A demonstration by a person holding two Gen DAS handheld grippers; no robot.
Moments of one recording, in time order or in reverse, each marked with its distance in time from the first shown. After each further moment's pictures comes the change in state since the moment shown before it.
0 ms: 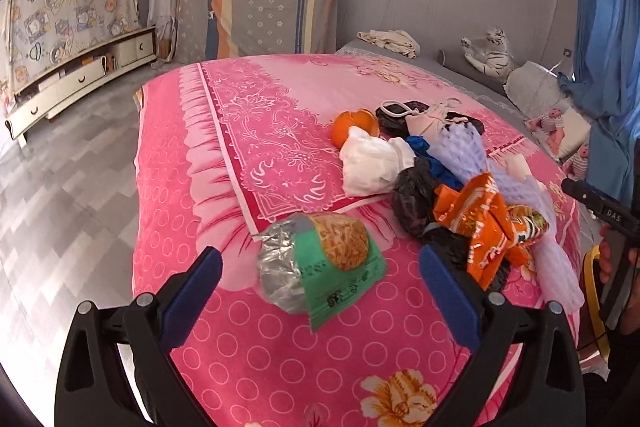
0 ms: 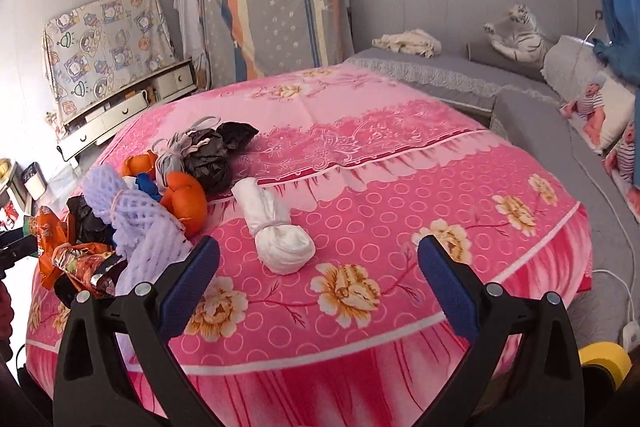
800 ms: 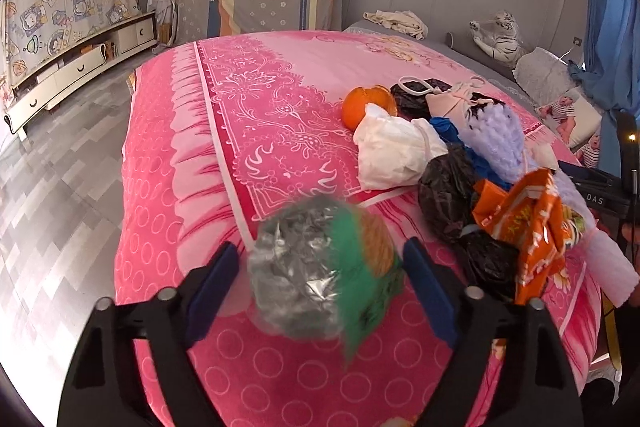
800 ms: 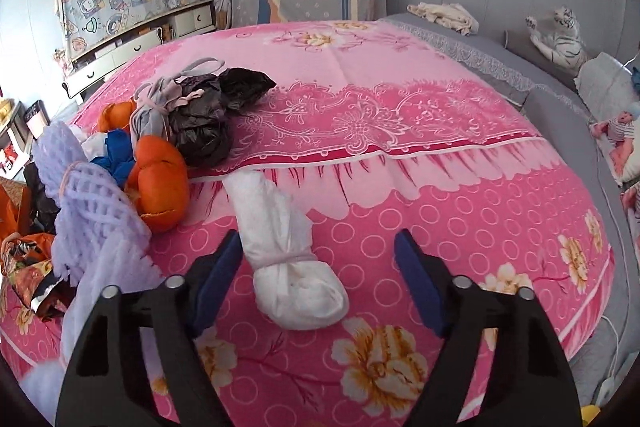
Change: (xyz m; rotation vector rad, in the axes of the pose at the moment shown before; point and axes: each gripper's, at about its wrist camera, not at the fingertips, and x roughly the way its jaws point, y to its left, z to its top) left arm 0.044 -0.003 0.008 0.003 0.078 0.022; right arm 0.077 0.023 0.015 -0.149 0.178 0.032
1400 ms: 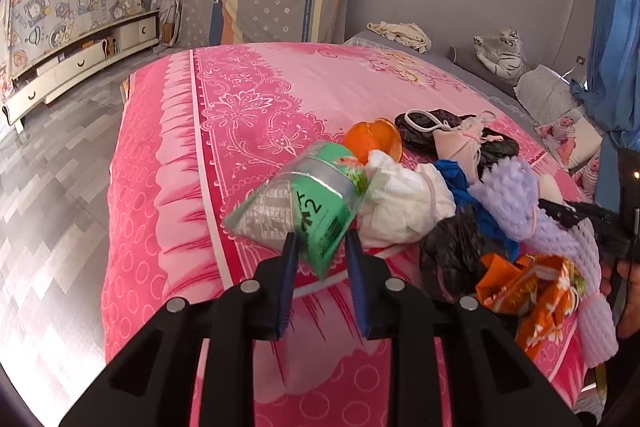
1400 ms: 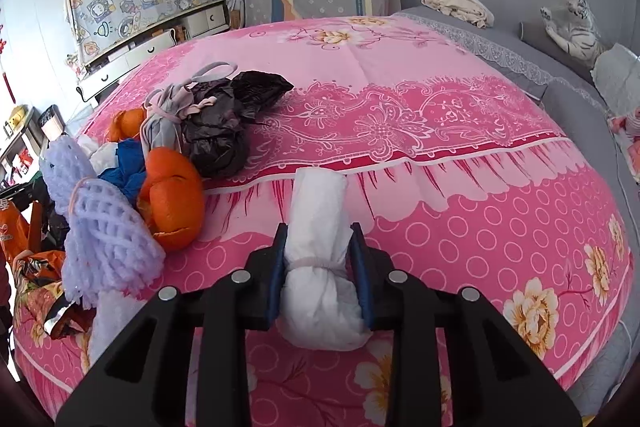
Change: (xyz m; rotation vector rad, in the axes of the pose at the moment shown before) left arm 0.014 0.000 0.028 -0.054 -0.026 -0.029; right arm 0.009 0.003 0.009 0.015 0.014 0.074
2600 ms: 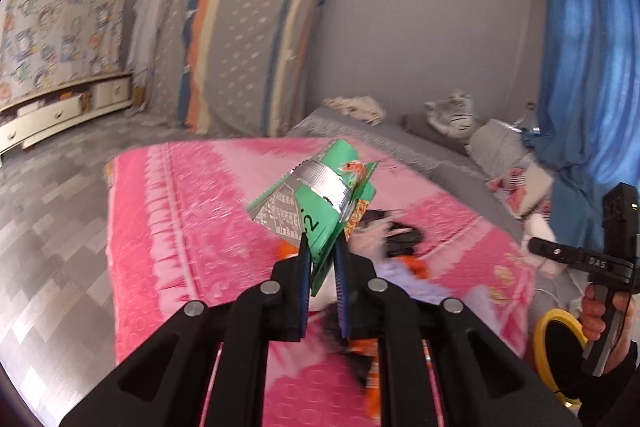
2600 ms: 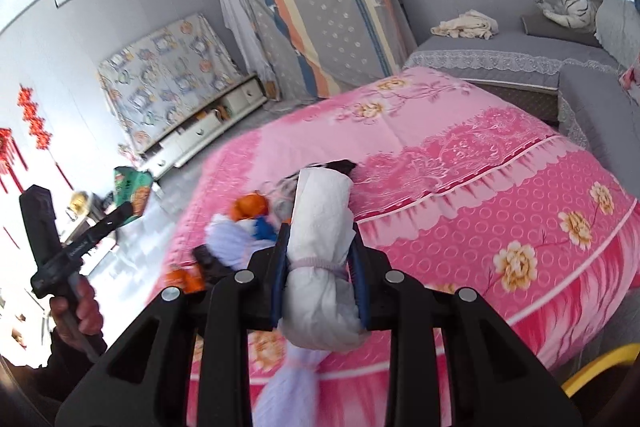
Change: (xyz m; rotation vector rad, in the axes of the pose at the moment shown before) left arm -0.108 -0.038 0.030 0.058 -0.290 -0.169; right arm -0.145 0.002 -0.004 0.211 -0.212 0.249
